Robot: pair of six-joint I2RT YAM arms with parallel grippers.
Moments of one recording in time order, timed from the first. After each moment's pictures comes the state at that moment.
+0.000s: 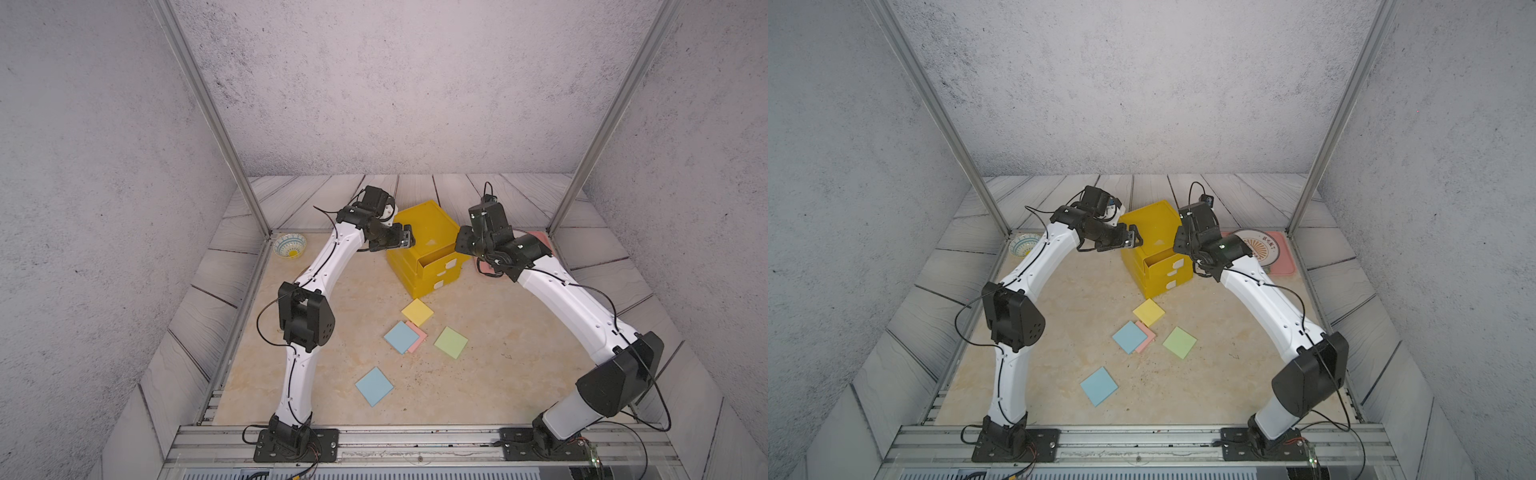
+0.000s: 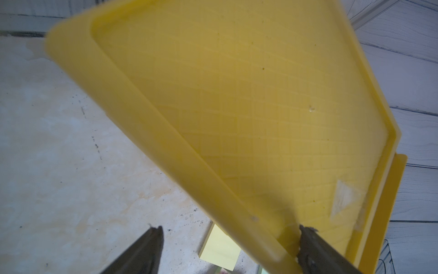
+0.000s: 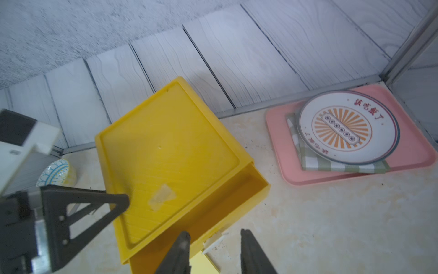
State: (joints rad) left arm -0.43 2.20 2.28 -1.01 0.33 -0.32; right arm 0.52 1.61 1.70 -0.72 0.31 0.51
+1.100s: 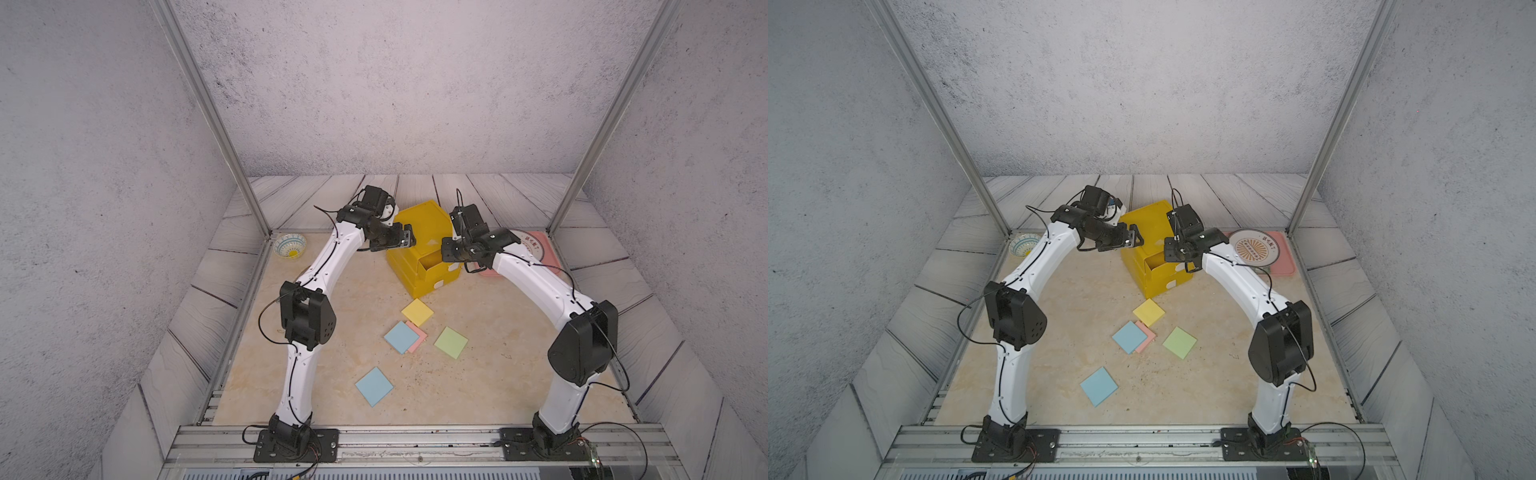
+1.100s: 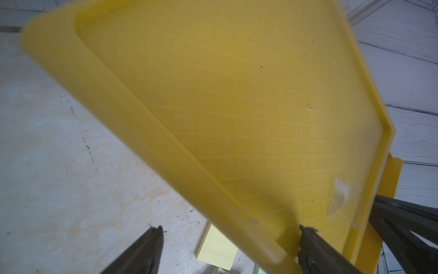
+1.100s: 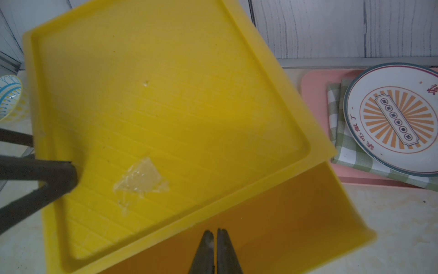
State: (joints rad) left arm -0.42 2.23 2.31 -1.02 0.36 -0.32; right arm 0.50 1.81 1.76 -0.81 0.15 0.36
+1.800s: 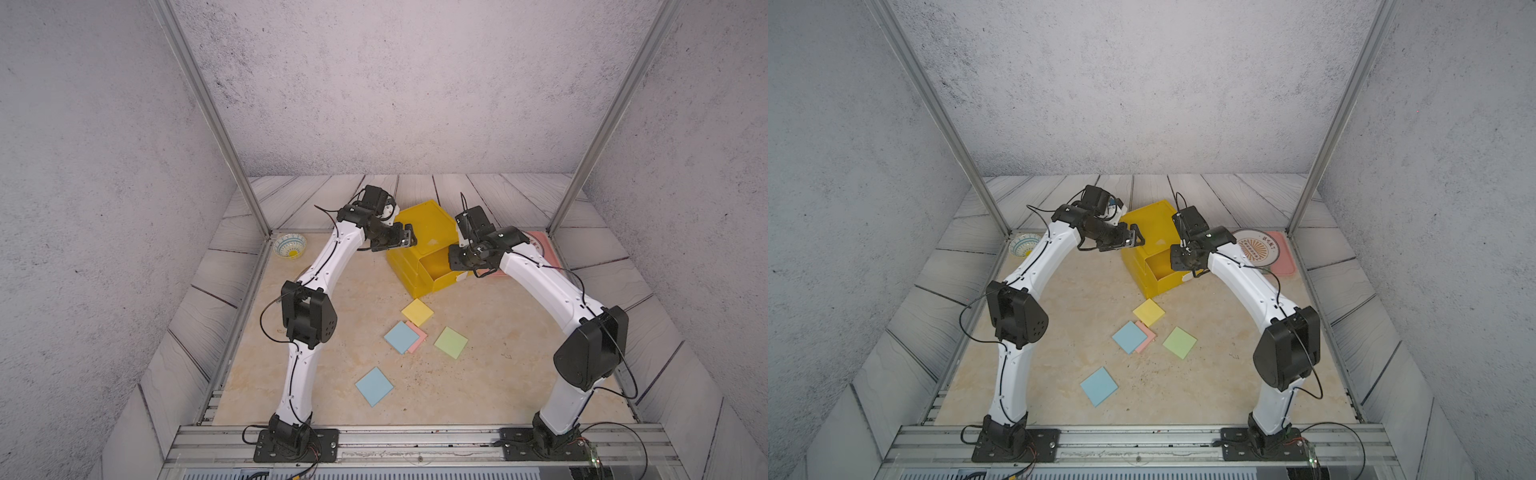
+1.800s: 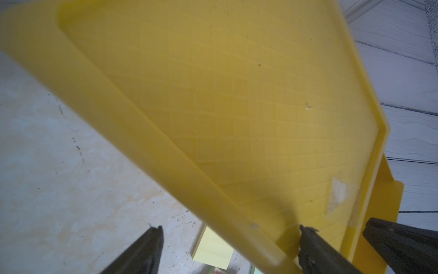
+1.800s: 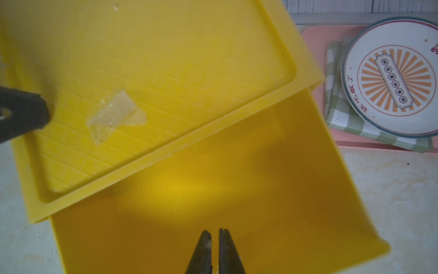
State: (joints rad) left arm -0.42 2.25 2.35 -1.04 0.39 -0.32; right arm 0.49 1.77 1.76 -0.99 0.10 0.35
